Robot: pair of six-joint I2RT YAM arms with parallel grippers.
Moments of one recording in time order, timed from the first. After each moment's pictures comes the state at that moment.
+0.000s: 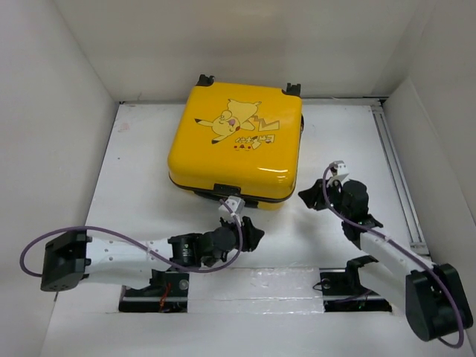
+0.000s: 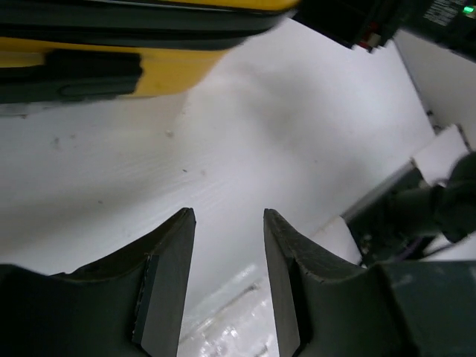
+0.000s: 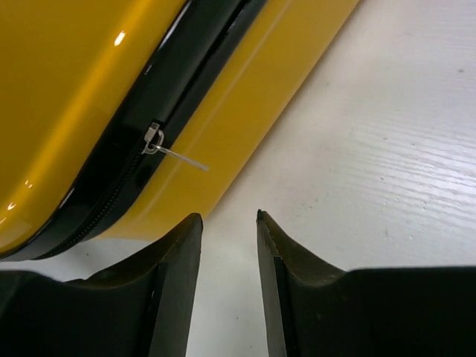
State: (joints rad) left arm -1.39 1.01 0.45 0.16 -0.54 -0.80; right arm 0.24 0.93 0.26 0.34 -0.34 0.36
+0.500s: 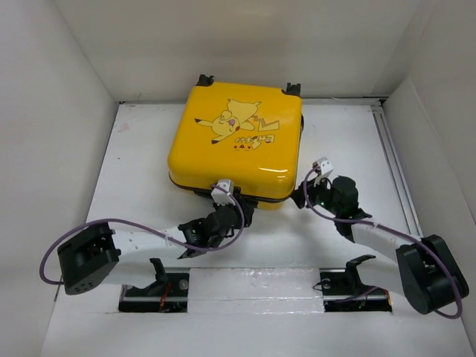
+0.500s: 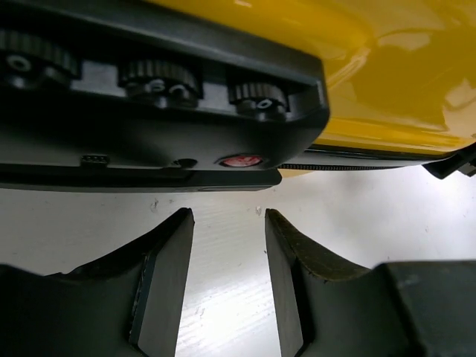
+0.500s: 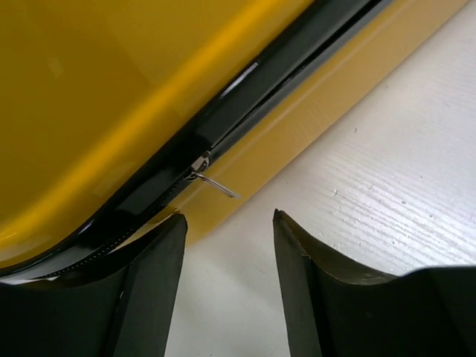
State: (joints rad) left arm -1.13 1.21 0.44 0.31 -0.56 -0.82; right arm 0.33 1.16 0.30 0.54 -0.36 0.16
